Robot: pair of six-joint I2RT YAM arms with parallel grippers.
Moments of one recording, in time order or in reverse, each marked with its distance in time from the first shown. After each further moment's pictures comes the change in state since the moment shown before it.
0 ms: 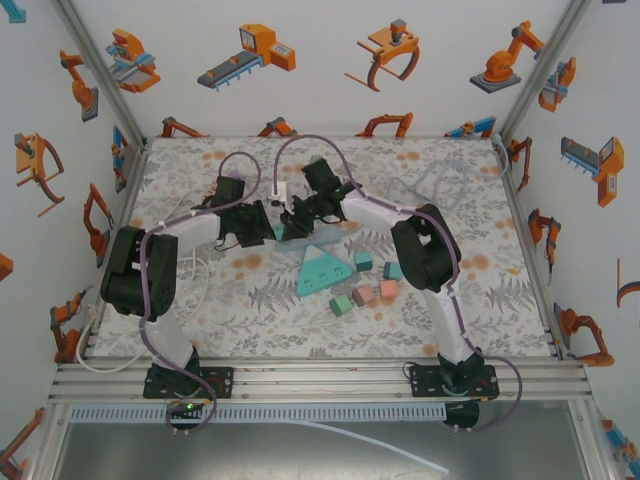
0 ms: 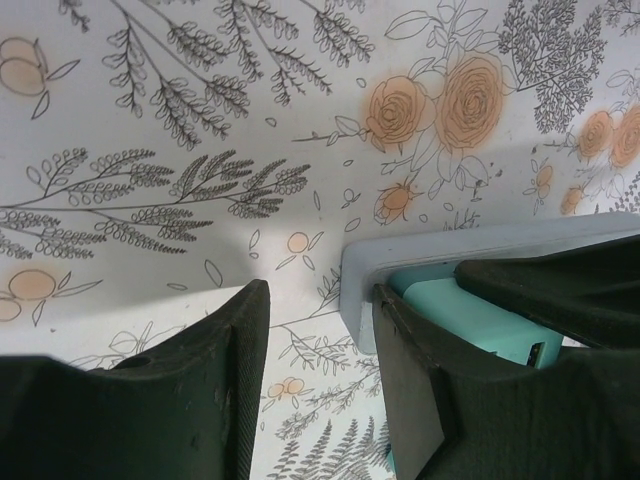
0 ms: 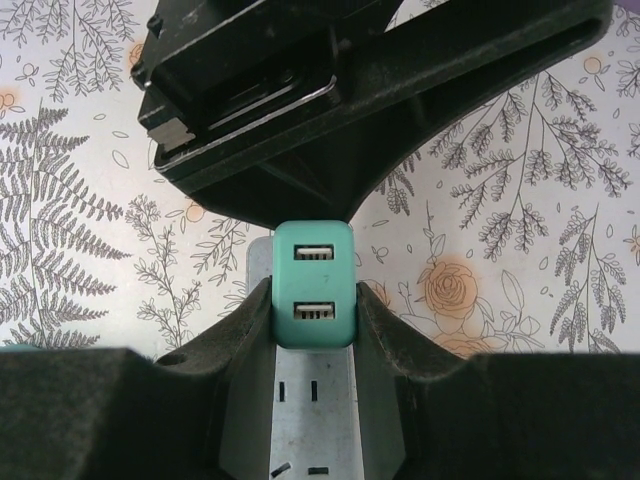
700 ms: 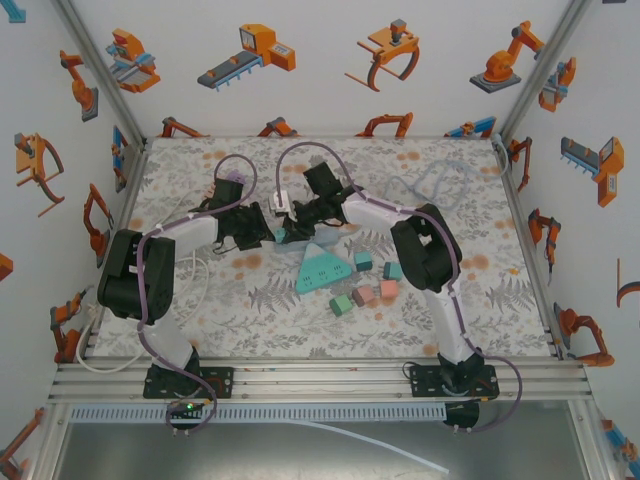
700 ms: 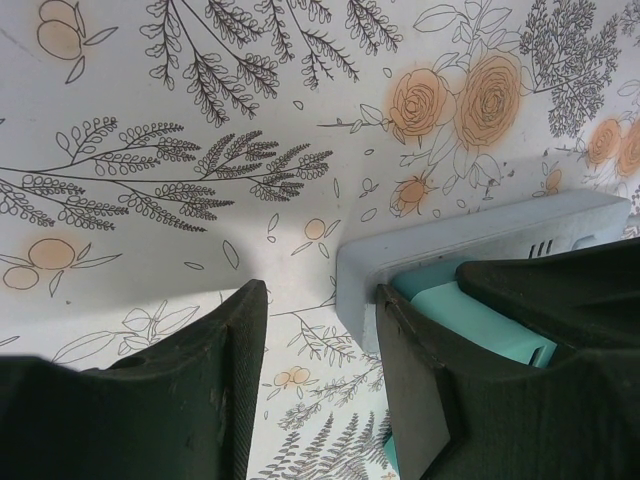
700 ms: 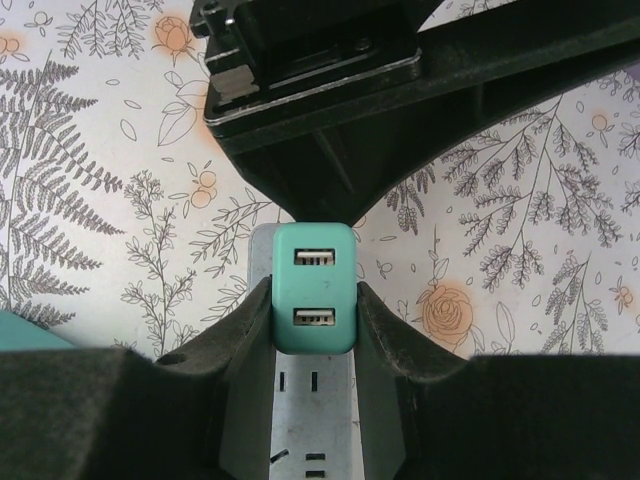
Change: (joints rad) left arm 0.010 -0.029 -0.034 -0.002 -0.030 -0.041; right arm -0.002 -0.005 -0.045 0.017 -0.060 -0.188
